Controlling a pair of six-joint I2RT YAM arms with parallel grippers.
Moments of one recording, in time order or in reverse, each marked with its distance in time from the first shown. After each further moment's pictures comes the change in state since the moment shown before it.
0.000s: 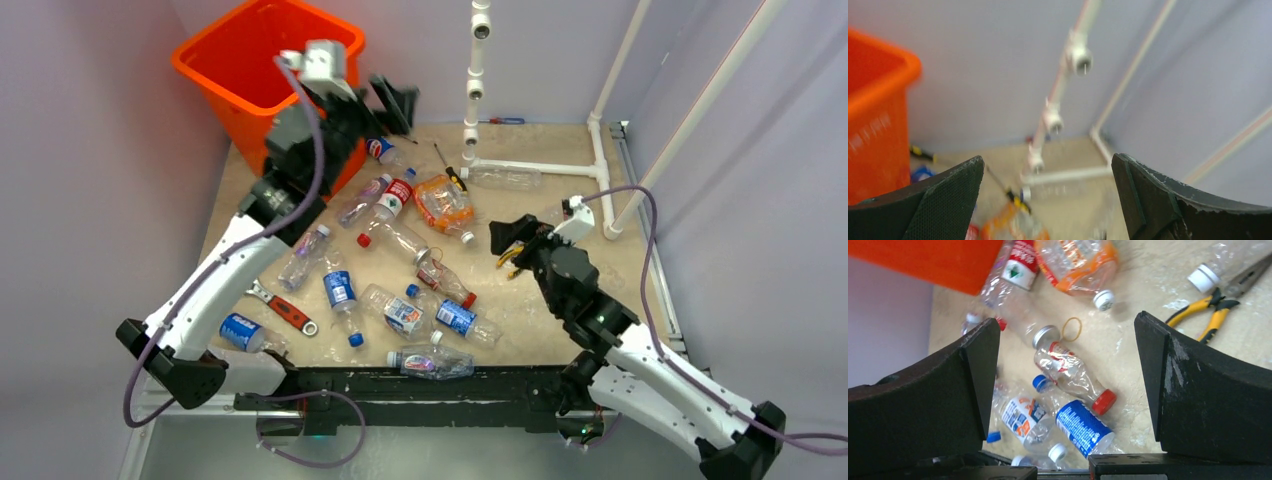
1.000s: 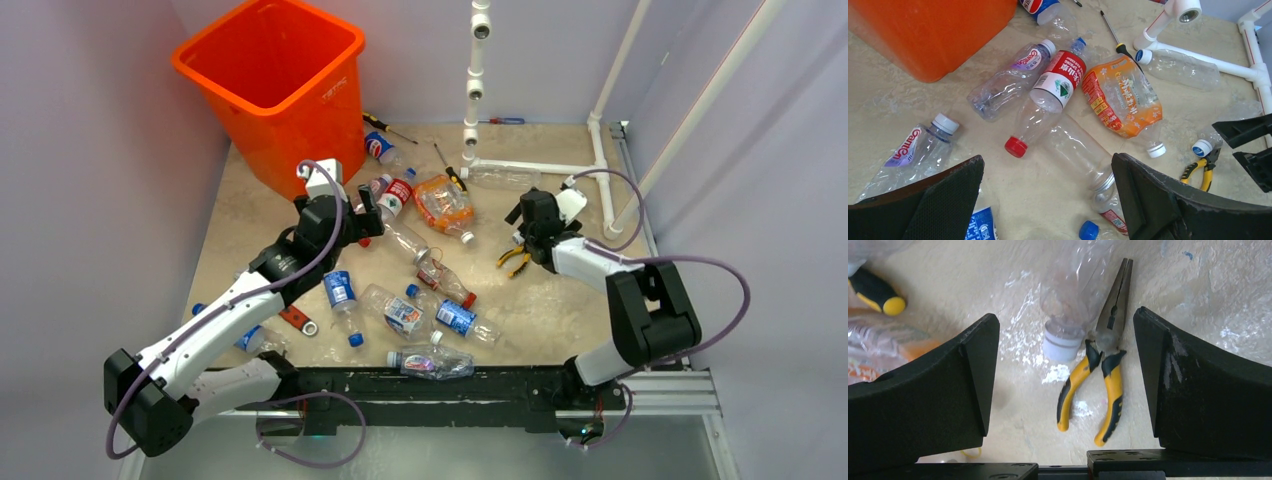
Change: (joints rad) left arm -0.076 -0.289 -0.713 -0.268 -0.245 -0.211; right arm -0.423 0.850 0.200 0.085 0.055 0.157
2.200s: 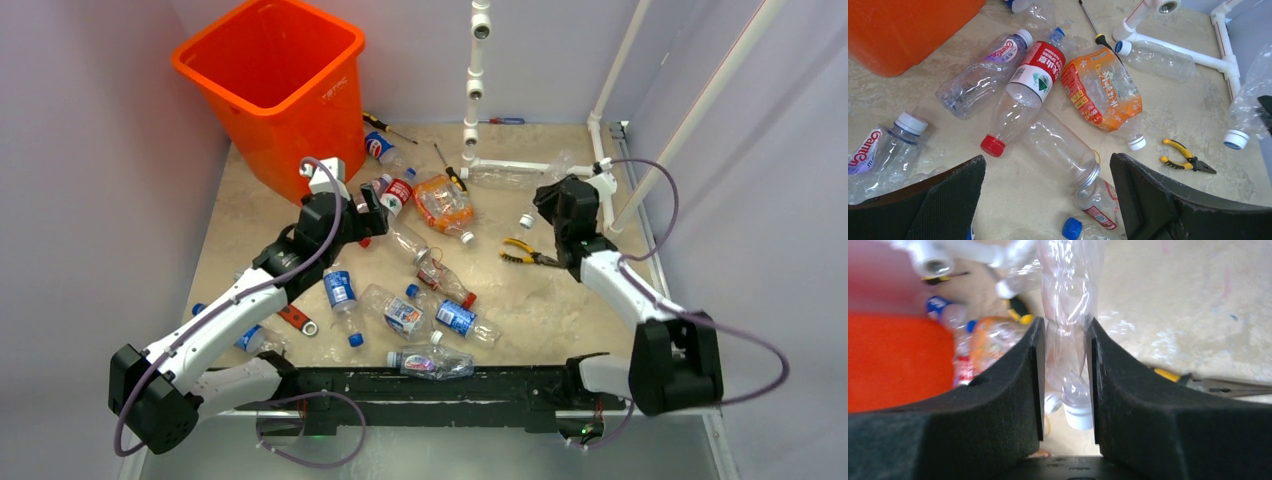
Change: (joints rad) left arm 0.044 0.029 -0.011 0.051 0.125 -0.039; right arm -0.132 -0.160 0.016 0.110 -0.192 0.024
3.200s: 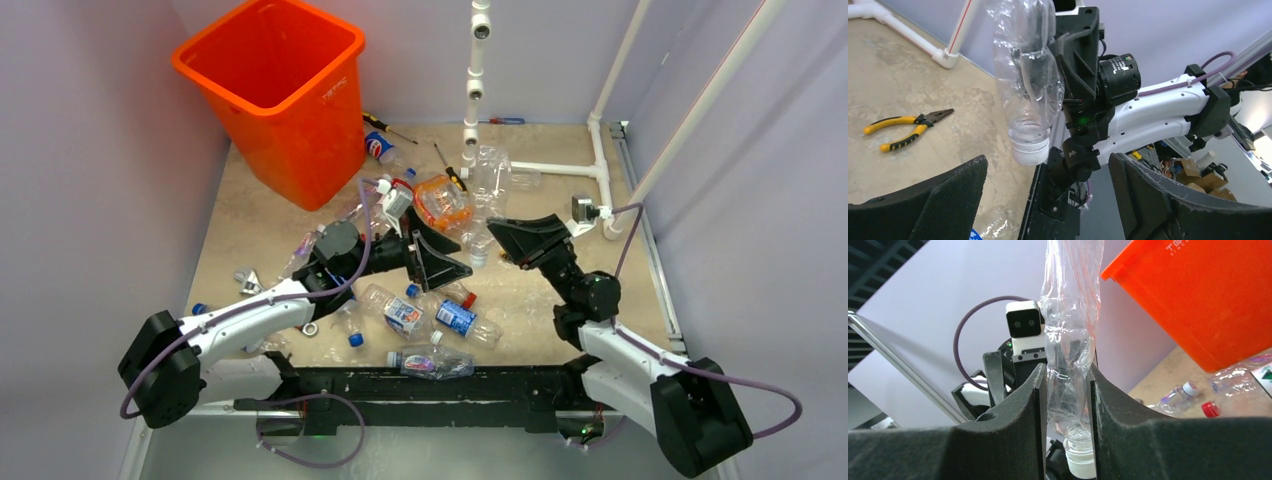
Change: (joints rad) left arm -0.198 0.098 -0.190 0.861 0.886 -0.139; right arm 0.210 -0.365 -0.510 1.234 -0.742 0.338
